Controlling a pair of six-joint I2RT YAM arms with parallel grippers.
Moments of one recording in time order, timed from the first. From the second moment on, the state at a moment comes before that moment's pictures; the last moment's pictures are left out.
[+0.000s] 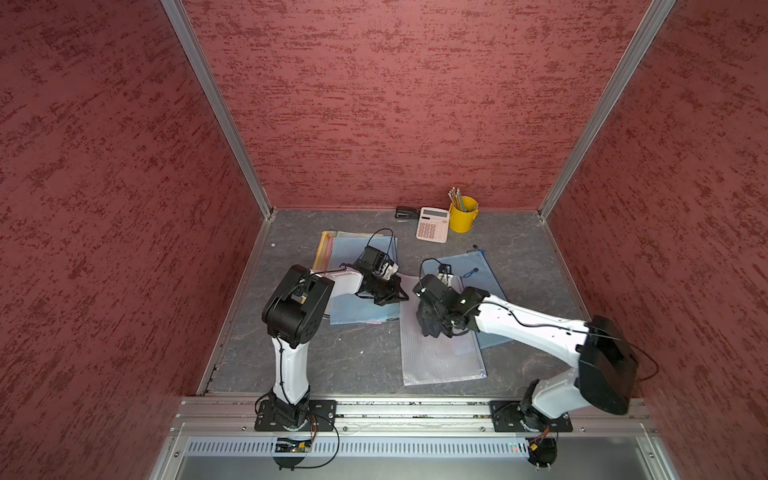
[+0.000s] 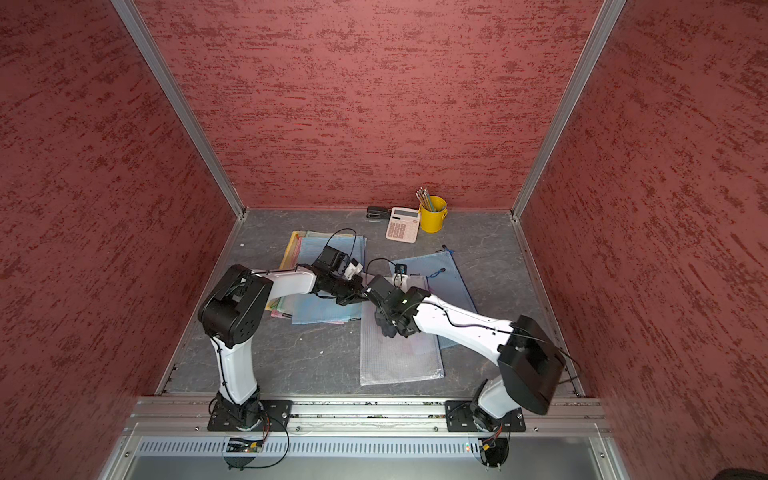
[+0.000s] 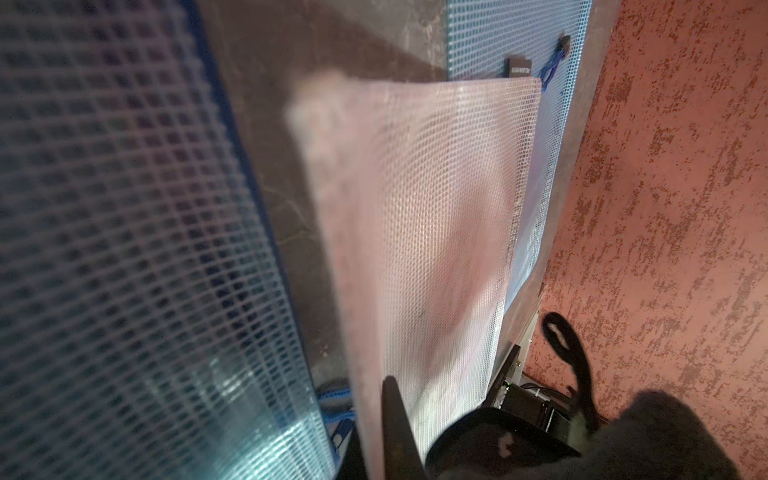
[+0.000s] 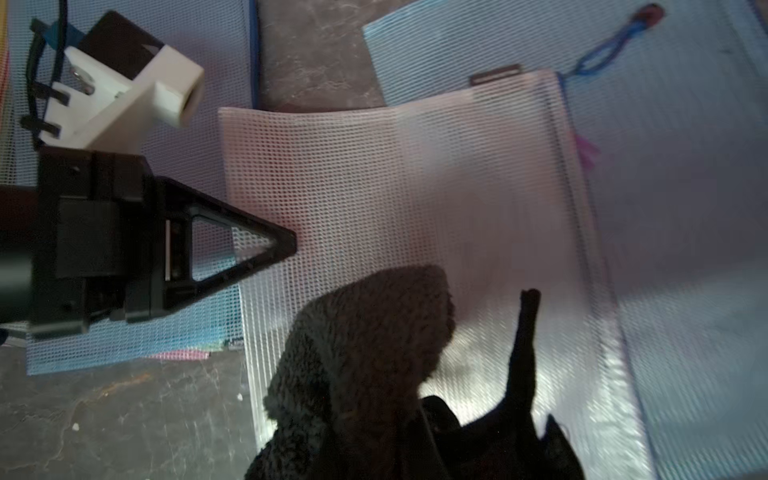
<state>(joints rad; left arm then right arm) -0.47 1.96 1.12 -0.21 0.73 -0.66 0.91 1.58 1.05 -0.59 0.36 0.92</state>
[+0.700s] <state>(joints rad) -0.43 1.94 1.07 -0.19 0.76 -0.68 1.20 1.59 0.96 -0.86 0.38 1.14</state>
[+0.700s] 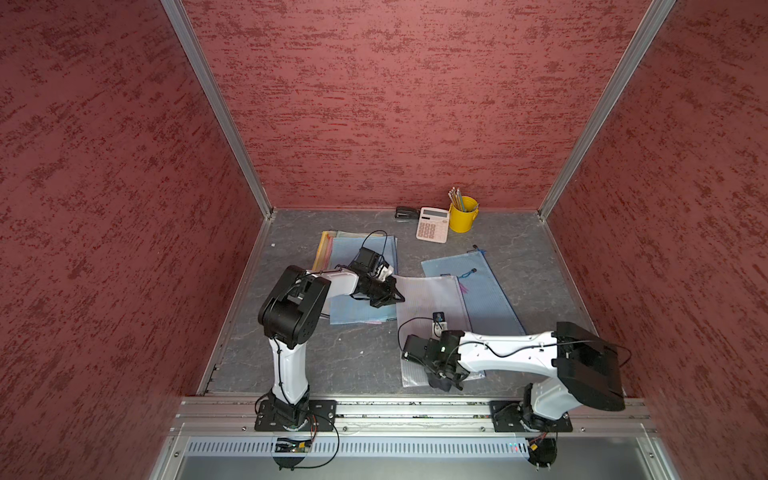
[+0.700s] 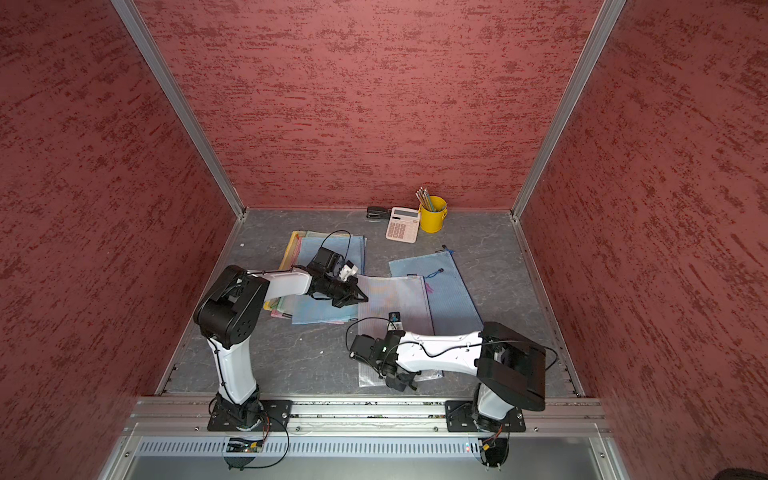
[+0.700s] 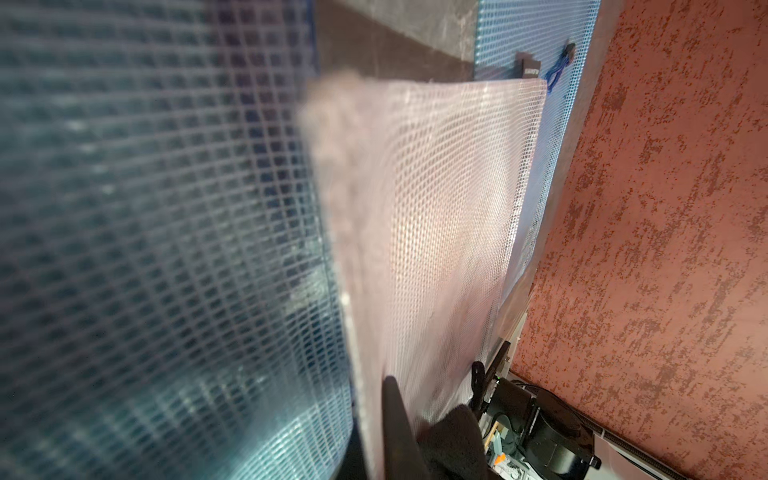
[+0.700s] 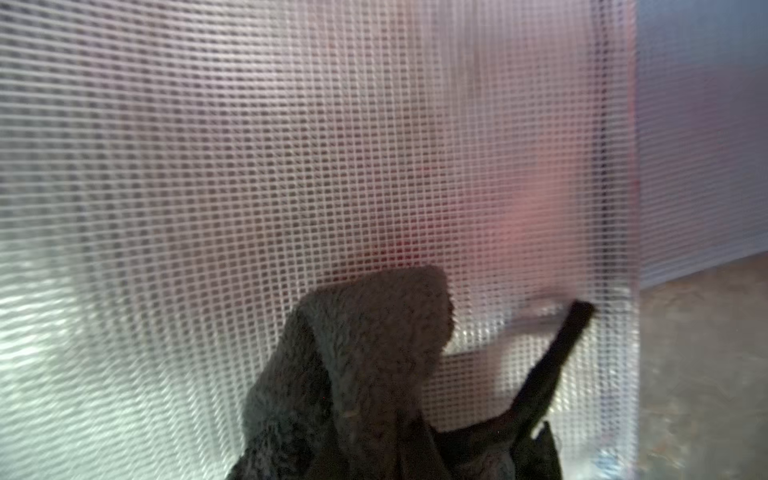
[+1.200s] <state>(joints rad) -0.47 1.94 1.03 -0.11 0.71 -0.73 1.05 1.88 1.10 -0.37 0.42 0.82</state>
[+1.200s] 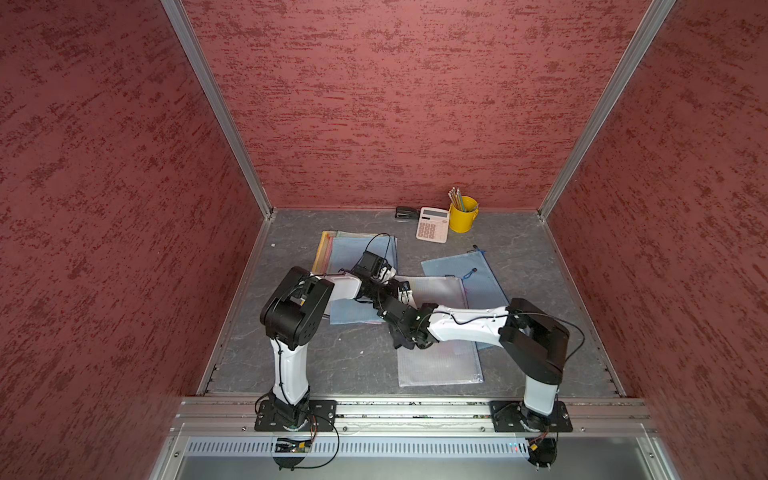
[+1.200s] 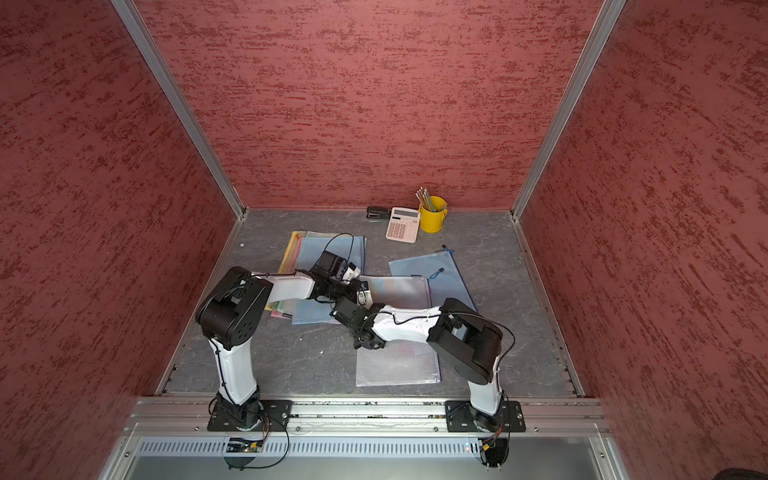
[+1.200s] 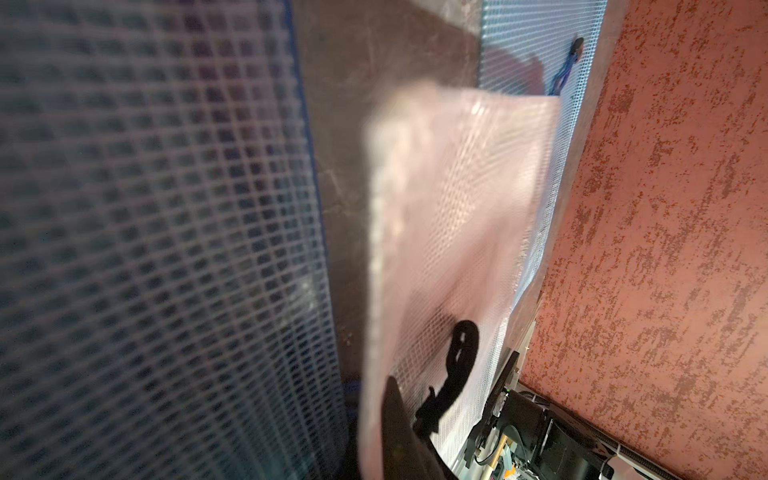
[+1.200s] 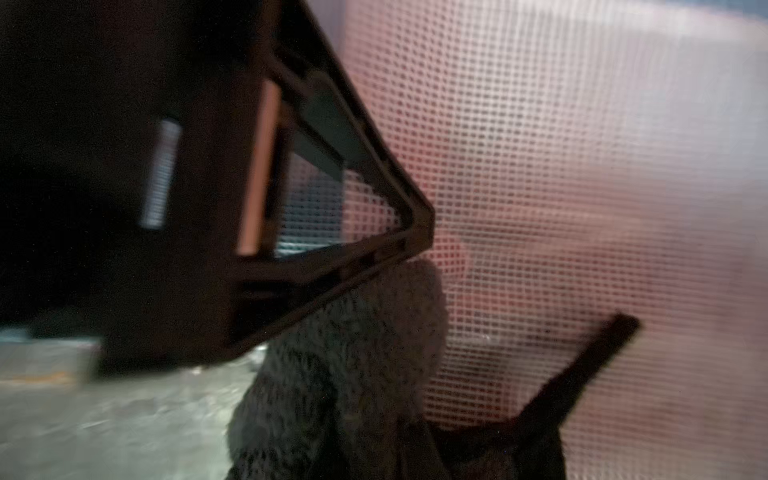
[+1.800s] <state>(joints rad) -0.44 1.95 1.12 -0.26 0.73 -0.65 1.36 1.50 0.81 -0.64 0.19 1.07</state>
